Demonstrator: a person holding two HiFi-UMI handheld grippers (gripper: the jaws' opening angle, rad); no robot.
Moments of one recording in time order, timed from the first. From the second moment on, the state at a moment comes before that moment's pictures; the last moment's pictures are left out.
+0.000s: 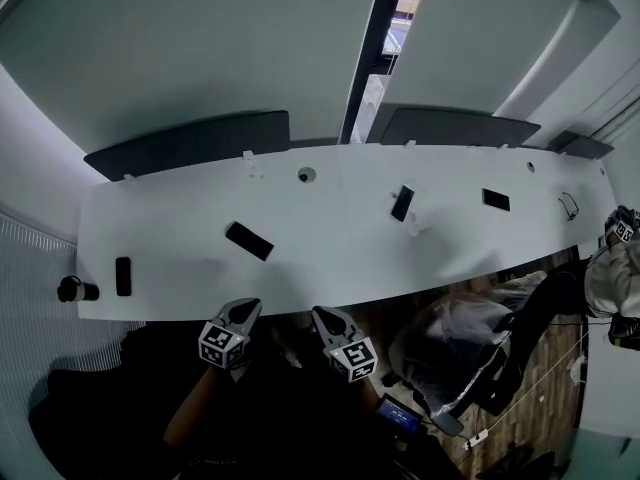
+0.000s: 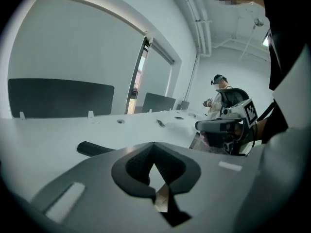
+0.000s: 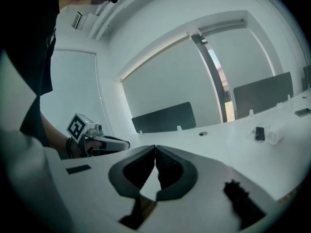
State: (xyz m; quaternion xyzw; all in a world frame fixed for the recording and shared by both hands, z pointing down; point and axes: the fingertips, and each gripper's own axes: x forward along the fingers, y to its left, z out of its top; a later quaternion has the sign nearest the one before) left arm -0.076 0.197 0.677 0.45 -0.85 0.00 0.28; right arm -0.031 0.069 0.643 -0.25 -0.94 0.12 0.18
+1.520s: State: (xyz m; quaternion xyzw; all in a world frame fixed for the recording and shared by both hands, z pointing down) left arm -0.261 0.201 0.850 0.71 -0.41 0.51 0.28; right arm -0.015 0.017 0.689 0.03 -0.96 0.14 0.25
